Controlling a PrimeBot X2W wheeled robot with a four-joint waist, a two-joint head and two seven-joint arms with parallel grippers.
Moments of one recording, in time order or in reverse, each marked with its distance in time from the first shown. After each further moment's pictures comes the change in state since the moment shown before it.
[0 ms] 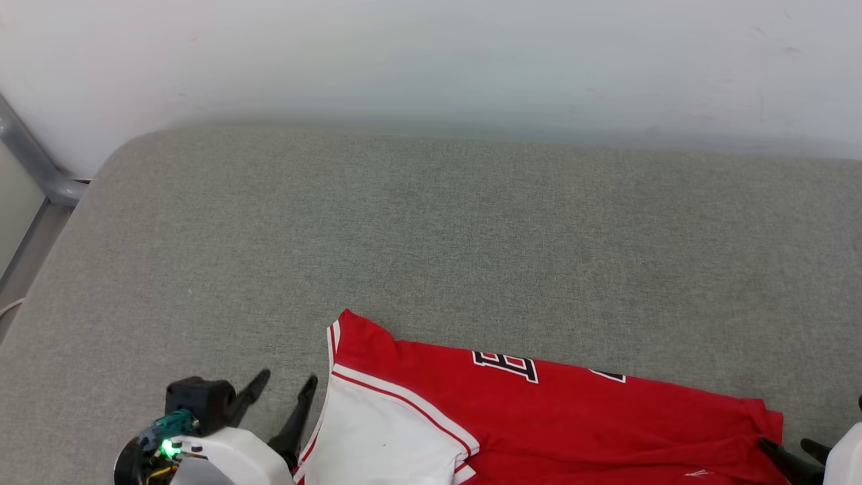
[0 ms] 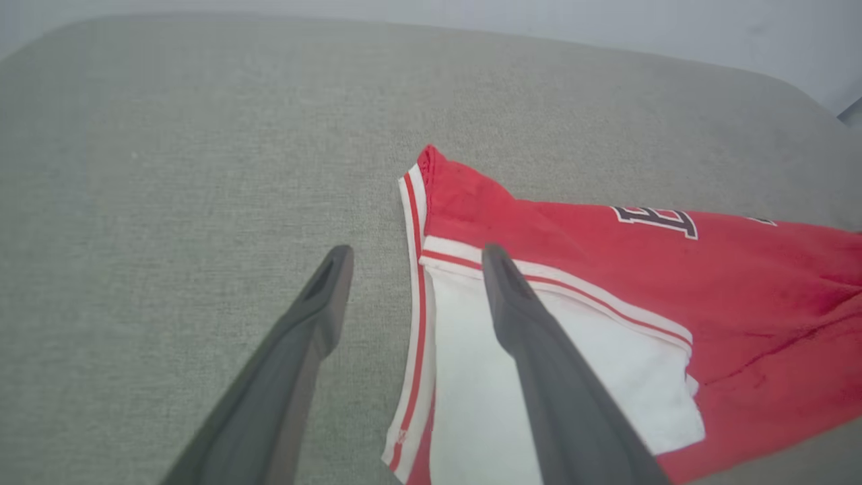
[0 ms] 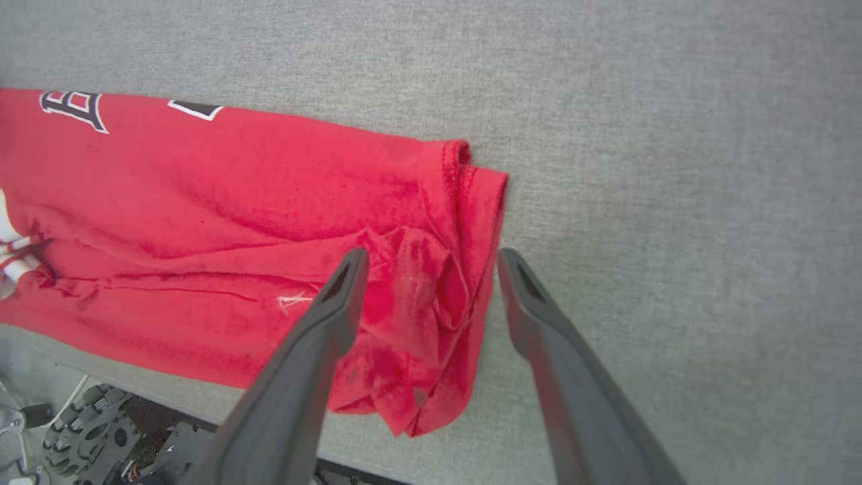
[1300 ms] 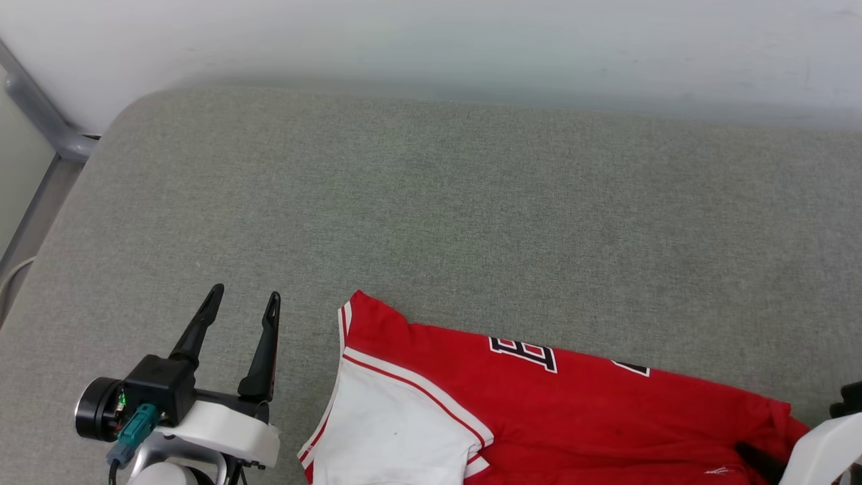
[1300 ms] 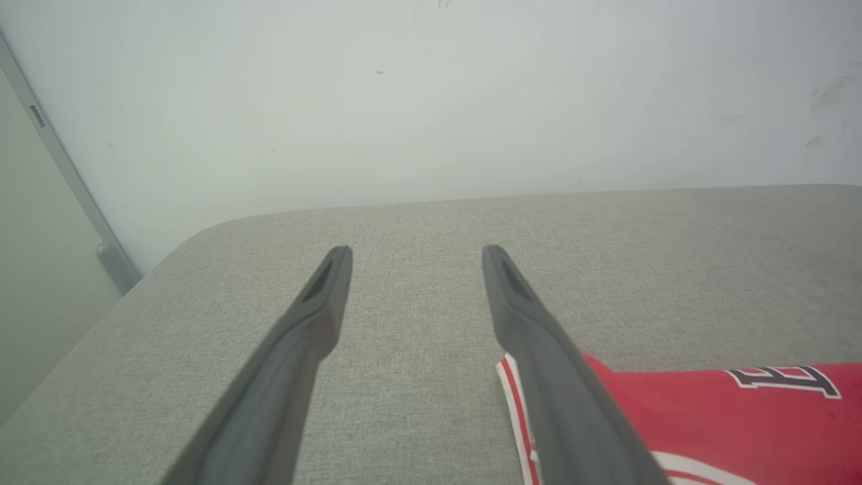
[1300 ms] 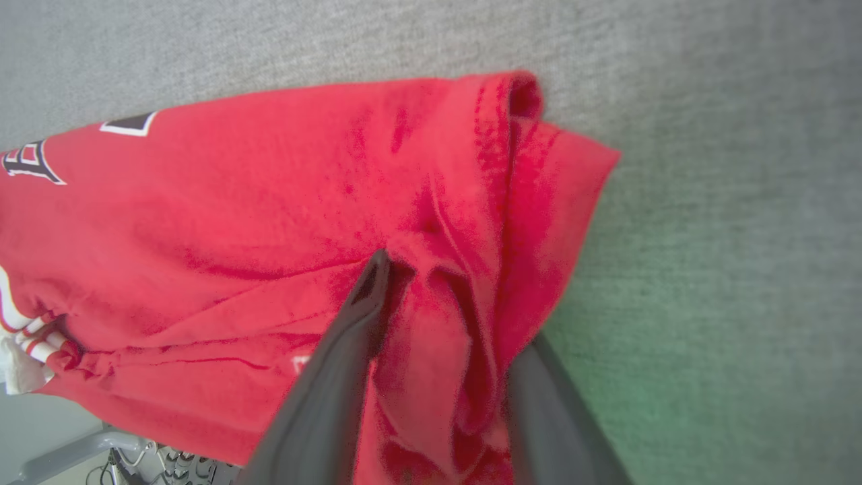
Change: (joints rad) left arm -0.016 -0.198 0.305 0.062 0.390 -0.134 -0.266; right arm -0.077 0.260 -0.134 0.168 -0.083 -0.002 0.082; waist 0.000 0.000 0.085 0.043
